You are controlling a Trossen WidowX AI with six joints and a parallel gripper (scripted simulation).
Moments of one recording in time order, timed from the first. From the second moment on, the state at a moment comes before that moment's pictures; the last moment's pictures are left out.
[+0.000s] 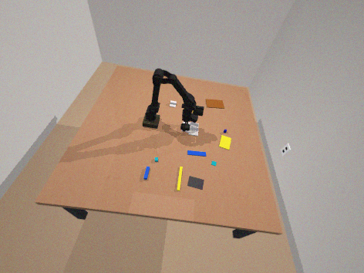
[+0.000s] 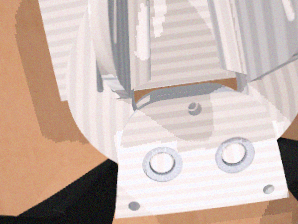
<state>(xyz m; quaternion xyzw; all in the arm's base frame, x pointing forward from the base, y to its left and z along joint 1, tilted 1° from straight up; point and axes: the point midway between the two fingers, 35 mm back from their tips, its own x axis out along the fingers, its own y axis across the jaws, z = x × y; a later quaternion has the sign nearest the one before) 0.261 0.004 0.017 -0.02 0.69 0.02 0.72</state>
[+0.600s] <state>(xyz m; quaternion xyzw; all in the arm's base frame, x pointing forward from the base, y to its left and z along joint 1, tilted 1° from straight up) 0.261 0.004 0.017 -0.02 0.69 0.02 0.72</state>
